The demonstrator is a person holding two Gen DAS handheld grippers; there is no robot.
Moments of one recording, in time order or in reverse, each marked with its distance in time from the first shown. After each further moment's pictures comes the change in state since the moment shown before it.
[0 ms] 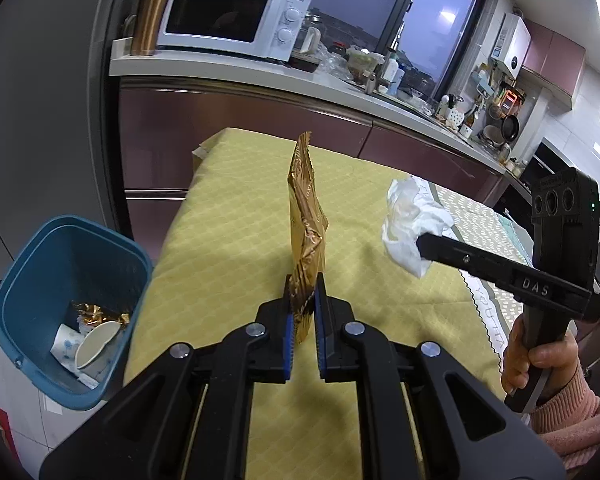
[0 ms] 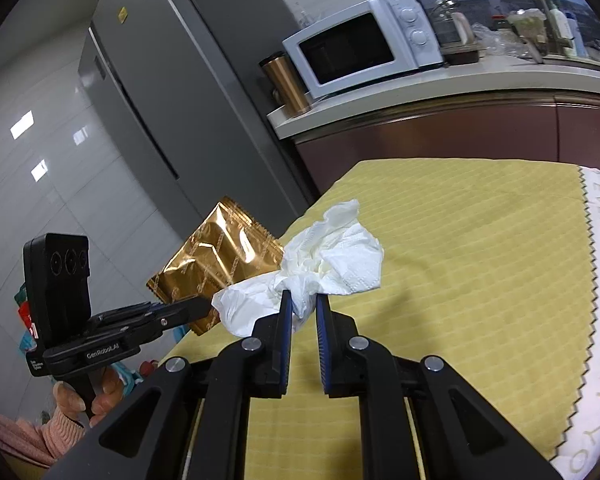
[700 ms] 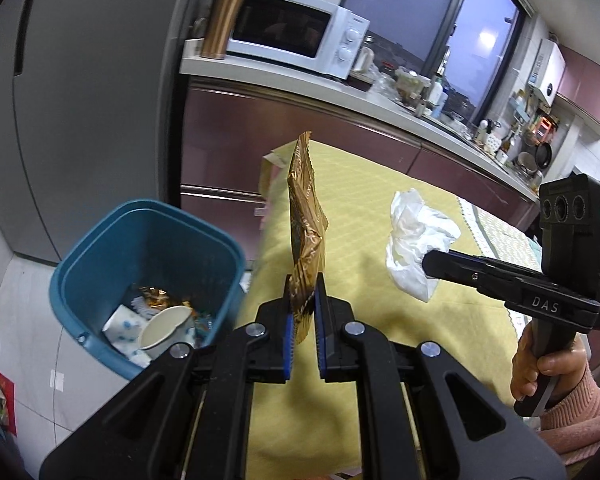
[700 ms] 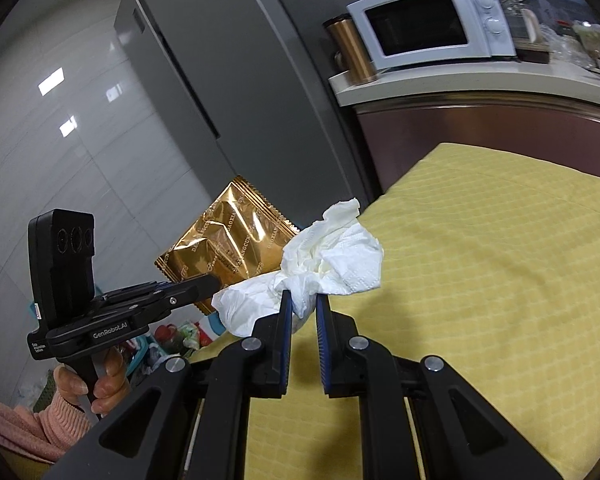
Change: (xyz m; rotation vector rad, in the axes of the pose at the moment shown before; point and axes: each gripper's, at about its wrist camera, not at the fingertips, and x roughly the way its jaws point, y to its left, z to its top) left arm -0.052 0.067 -0.015 -0.095 -0.049 0.124; right arm 0.052 0.068 0.002 -0.119 0.115 0.106
